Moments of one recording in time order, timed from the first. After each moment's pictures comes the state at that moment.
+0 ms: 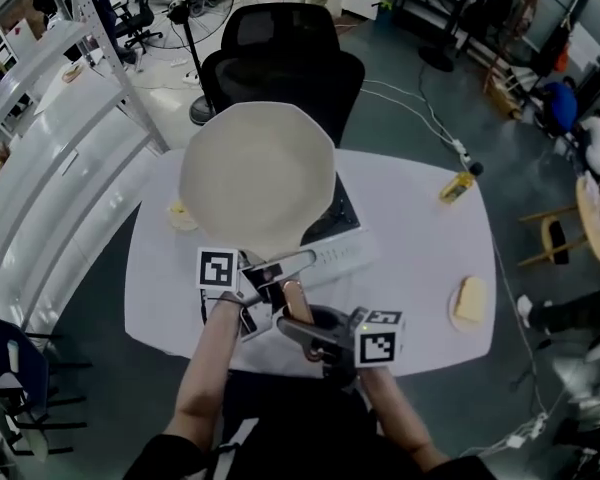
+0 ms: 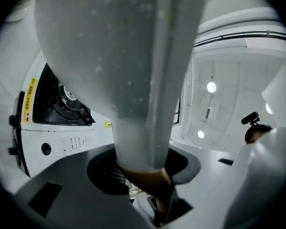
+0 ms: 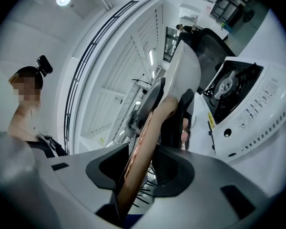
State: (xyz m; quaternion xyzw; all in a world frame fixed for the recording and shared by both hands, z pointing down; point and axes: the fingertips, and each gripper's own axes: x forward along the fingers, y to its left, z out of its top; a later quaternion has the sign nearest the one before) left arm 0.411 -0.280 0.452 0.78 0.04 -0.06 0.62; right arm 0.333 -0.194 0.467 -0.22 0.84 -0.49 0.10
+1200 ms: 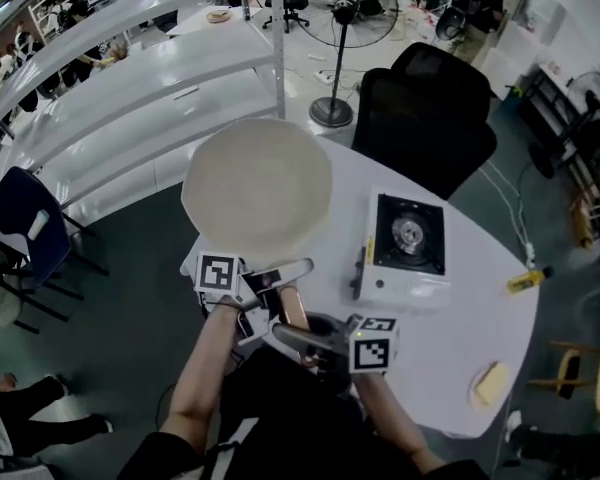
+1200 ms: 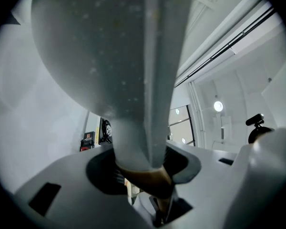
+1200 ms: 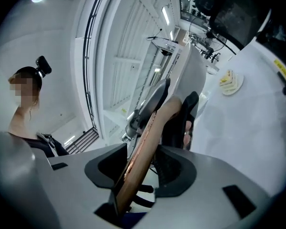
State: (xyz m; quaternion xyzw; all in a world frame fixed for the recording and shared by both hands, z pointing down) left arm 0.205 -0.255 0.448 0.77 -0.17 -0.19 0.59; right arm 0.176 -0.143 0.459 0.00 0.87 -0.49 -0.02
